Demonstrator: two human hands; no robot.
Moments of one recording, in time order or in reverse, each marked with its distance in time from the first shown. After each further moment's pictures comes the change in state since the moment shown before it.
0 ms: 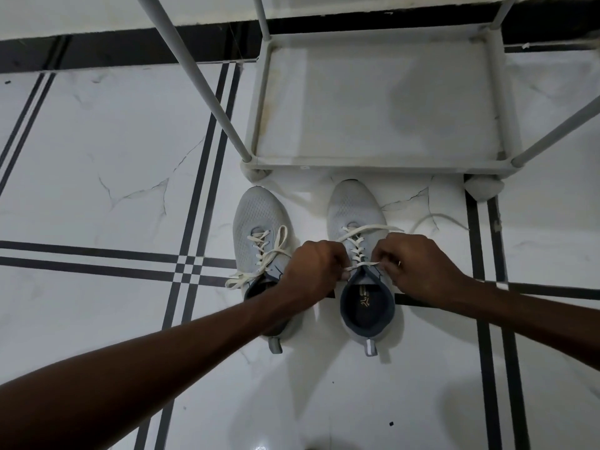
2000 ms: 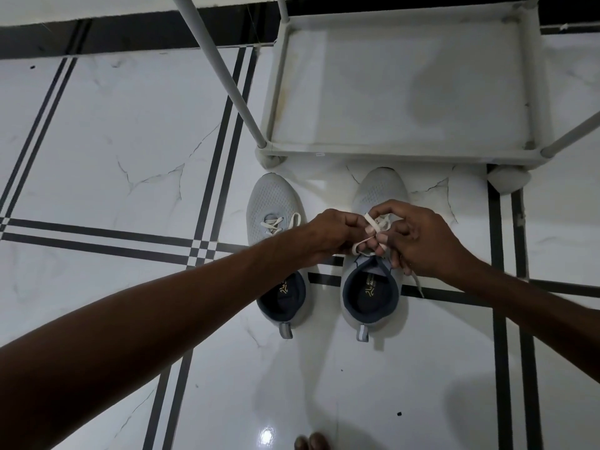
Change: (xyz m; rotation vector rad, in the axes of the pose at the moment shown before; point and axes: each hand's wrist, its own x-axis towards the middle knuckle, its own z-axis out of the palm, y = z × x) left_hand 0.040 -0.002 -0.014 -0.973 -0.343 -0.333; right_hand 0.017 -0.031 -0.016 0.737 0.018 0.211
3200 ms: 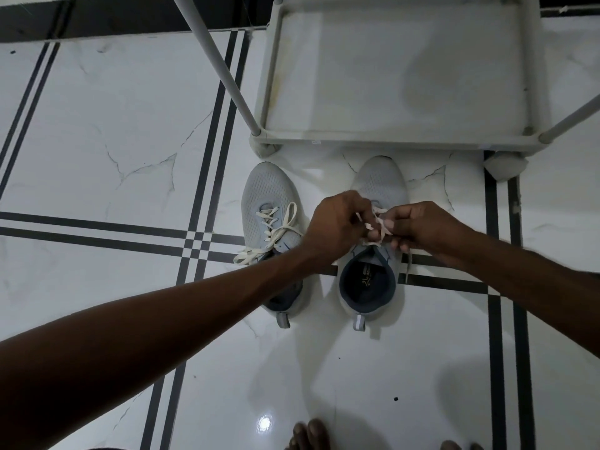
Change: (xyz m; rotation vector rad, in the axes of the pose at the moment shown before) left_hand -0.007 -0.010 0.018 0.825 0.421 0.601; right_hand 0.016 0.028 -0.017 0.164 -0.081 0.314
